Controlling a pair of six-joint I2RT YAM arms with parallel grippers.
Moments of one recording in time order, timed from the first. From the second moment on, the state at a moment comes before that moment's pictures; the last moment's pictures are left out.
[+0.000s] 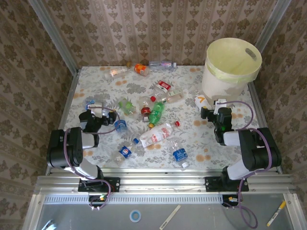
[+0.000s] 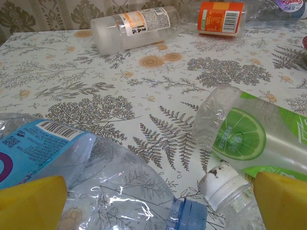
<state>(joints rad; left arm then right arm) 0.07 1.56 0.34 0.90 0.32 0.09 0.03 1.52 0.38 0.75 0.13 0.05</state>
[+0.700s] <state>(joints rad) 0.07 1.56 0.34 0.89 0.32 0.09 0.03 1.52 0.38 0.75 0.13 0.05</state>
